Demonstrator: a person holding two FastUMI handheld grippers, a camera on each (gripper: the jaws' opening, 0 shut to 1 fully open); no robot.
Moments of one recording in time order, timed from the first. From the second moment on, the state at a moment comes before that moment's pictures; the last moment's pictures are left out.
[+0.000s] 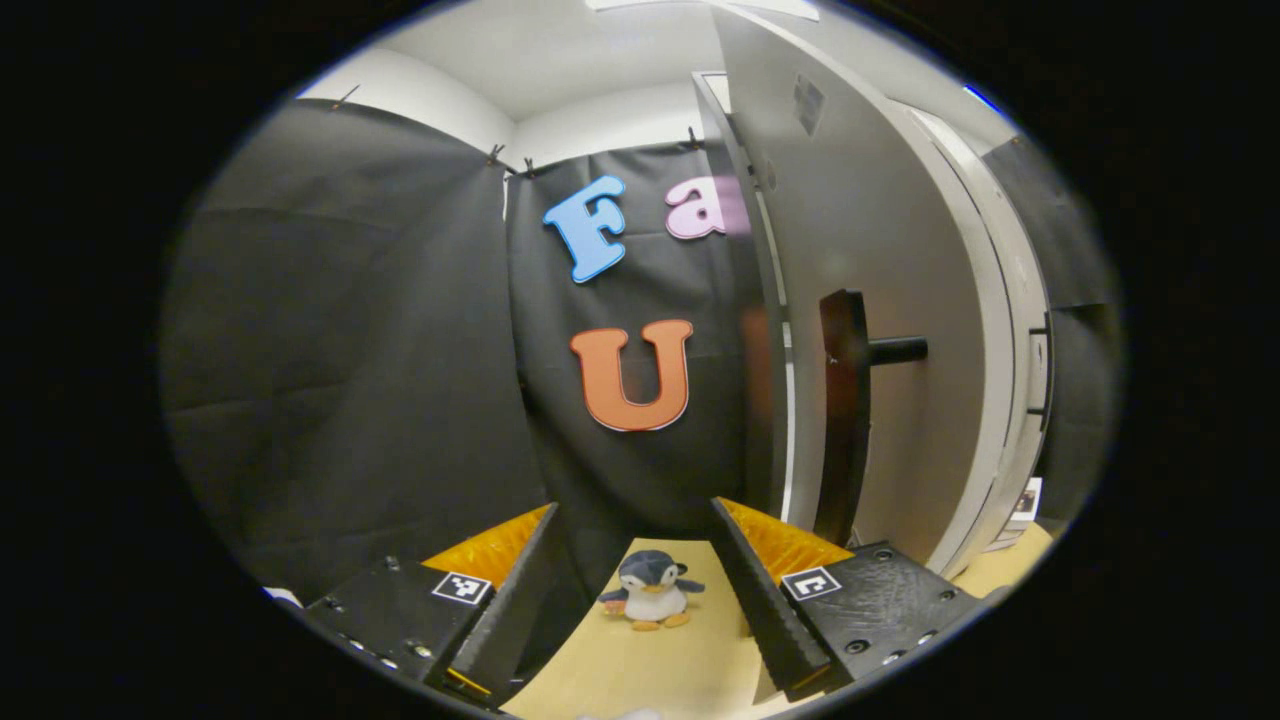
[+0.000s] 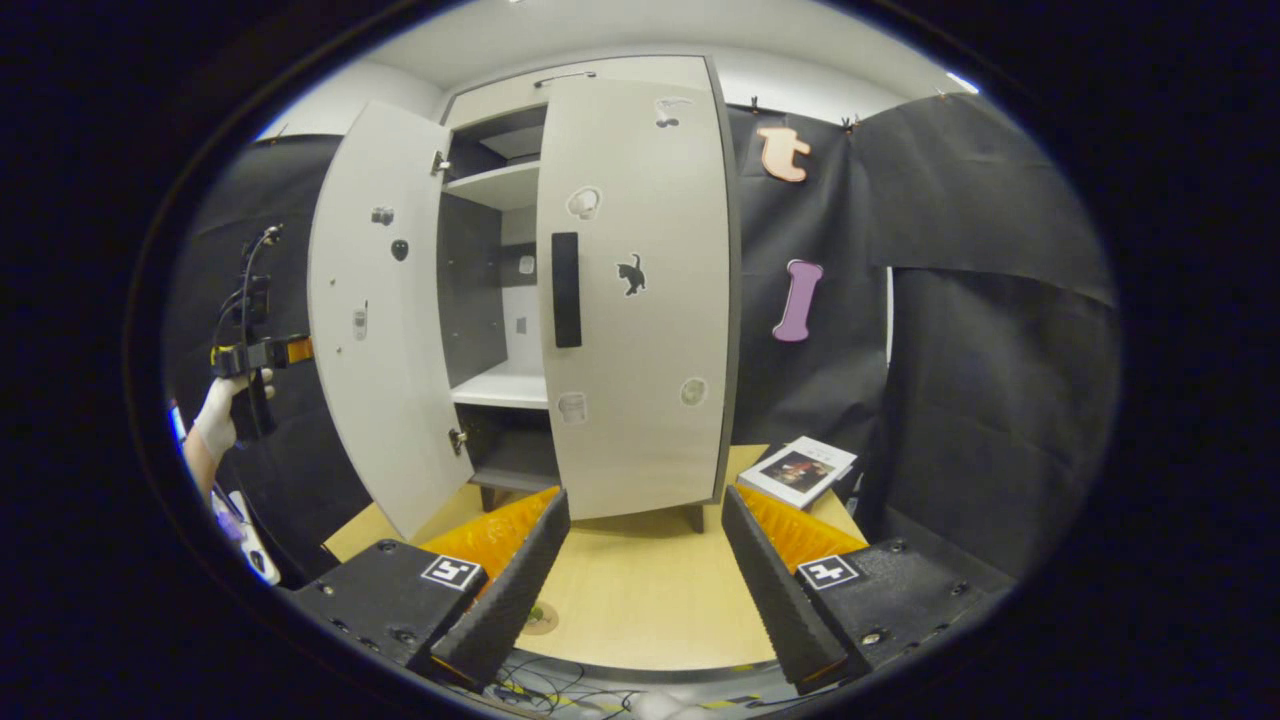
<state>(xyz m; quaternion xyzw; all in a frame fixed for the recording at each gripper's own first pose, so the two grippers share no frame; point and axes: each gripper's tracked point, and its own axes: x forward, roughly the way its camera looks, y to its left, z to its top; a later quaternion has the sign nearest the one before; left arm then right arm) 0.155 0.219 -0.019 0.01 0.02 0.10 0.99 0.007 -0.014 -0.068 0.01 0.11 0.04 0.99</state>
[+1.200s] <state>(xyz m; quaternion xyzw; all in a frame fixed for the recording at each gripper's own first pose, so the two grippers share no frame) 0.173 0.044 0.001 0.01 0.01 0.03 1.00 0.036 -0.081 -0.030 -0.01 0.08 0.08 0.99</state>
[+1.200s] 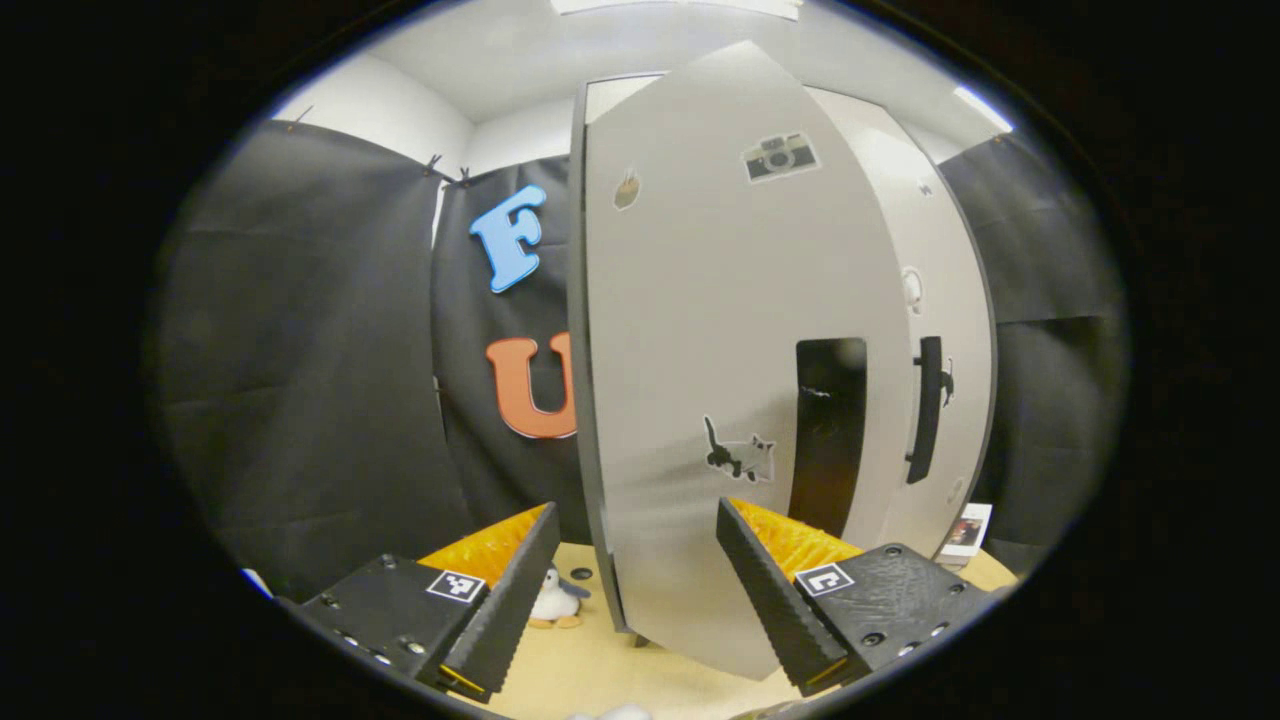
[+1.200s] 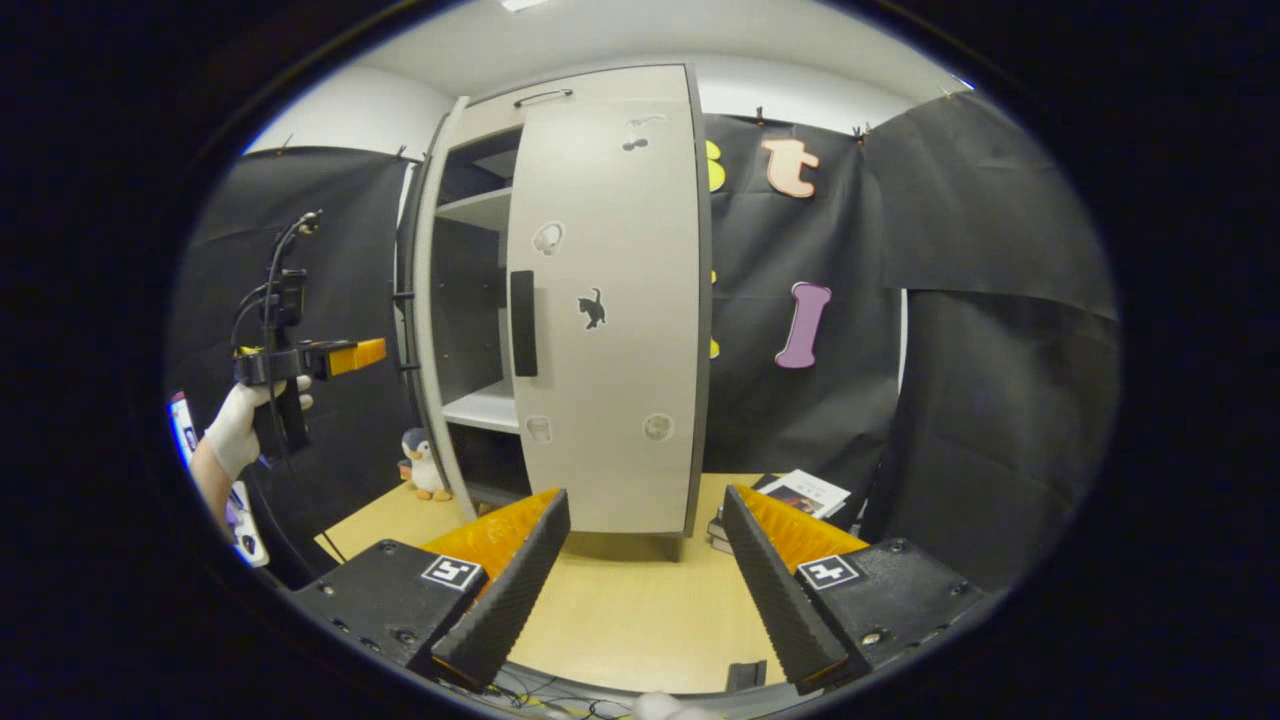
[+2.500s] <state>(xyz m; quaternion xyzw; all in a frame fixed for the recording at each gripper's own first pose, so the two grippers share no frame) 0.044 0.028 -0.003 0.00 0.01 0.01 1.00 0.036 -0.029 0.012 0.01 0.01 0.05 1.00</state>
